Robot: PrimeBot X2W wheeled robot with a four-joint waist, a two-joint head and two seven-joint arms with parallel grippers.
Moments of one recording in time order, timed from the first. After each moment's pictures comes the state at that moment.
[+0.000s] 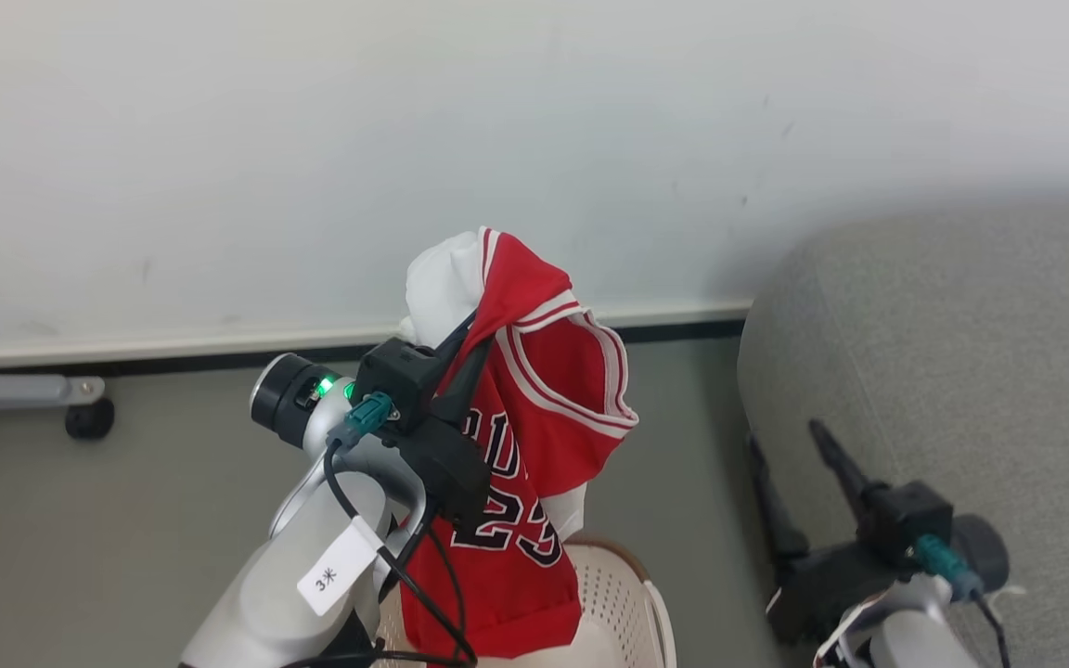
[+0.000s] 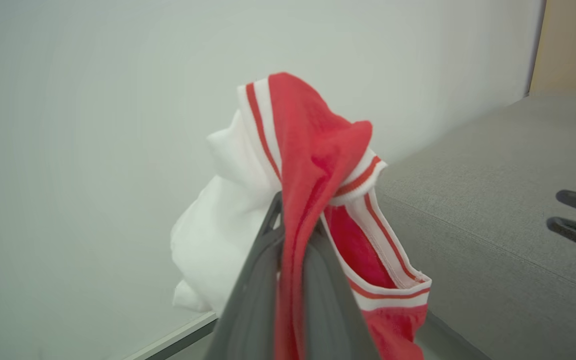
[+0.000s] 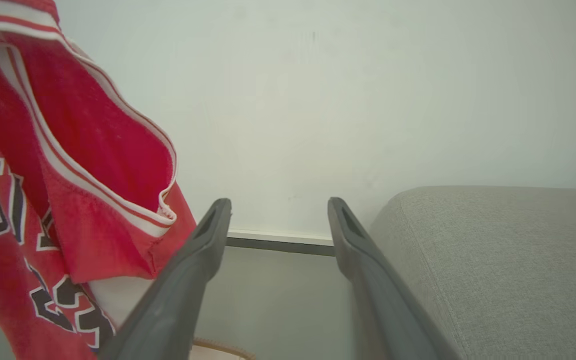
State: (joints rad) left arm -0.64 0.04 -0.53 0.68 -0.29 -0.10 -0.23; right arm -0.29 -0.06 0.24 0.47 0.14 0.05 -0.26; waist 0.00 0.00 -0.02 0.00
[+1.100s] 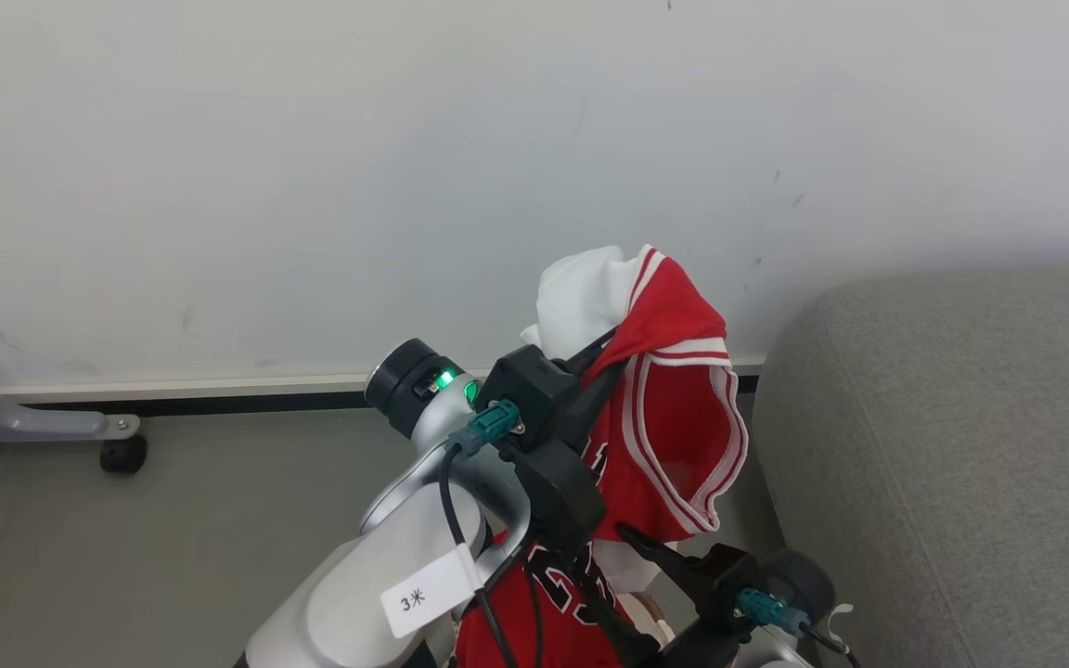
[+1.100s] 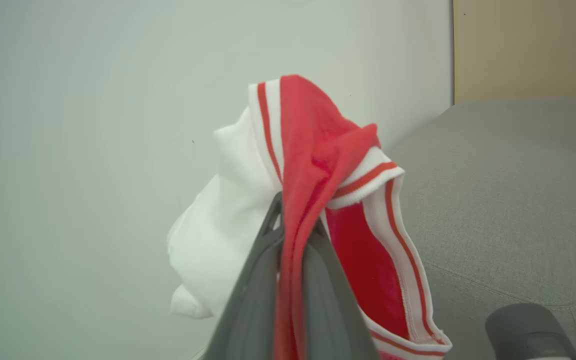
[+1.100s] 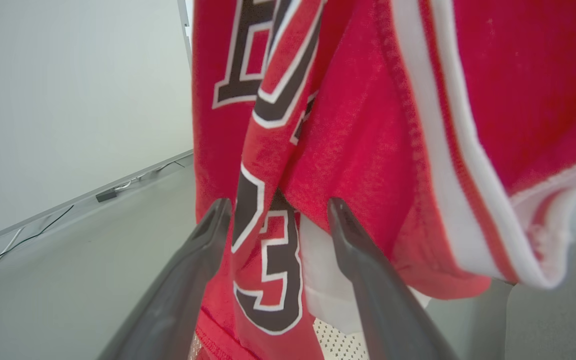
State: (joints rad) left arm -0.65 0.04 -0.74 0.44 -0.38 -0.07 -0.06; right arm -0.37 -0.06 0.73 0.64 0.29 0.12 -0.26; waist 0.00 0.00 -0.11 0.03
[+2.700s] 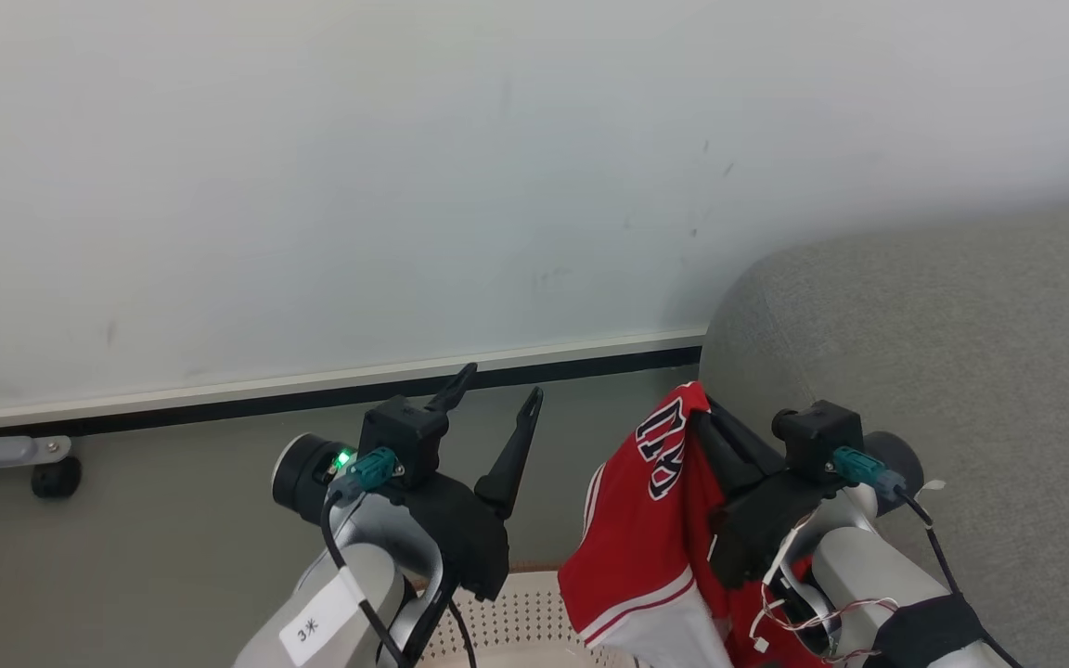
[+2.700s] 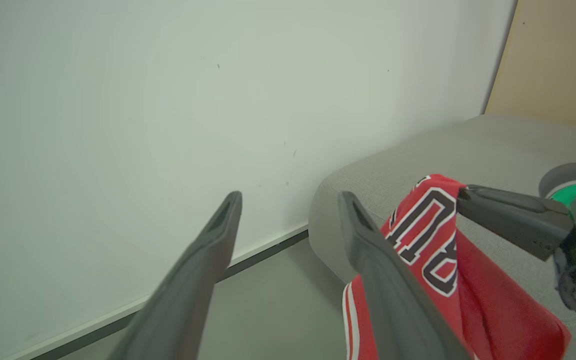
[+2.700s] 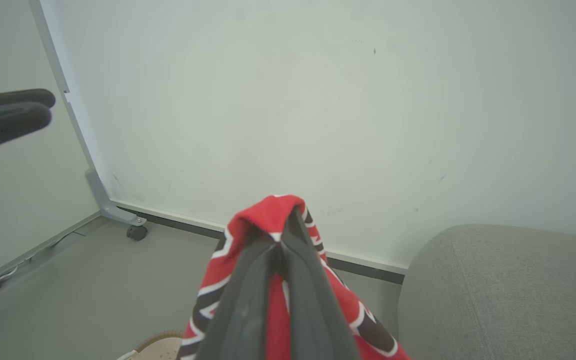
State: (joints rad) left arm -0.52 0.12 -0.68 0.46 -0.54 0.04 -0.12; right arm -0.57 -0.13 0.66 0.69 0.44 0.07 -0.26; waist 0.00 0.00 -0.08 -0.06
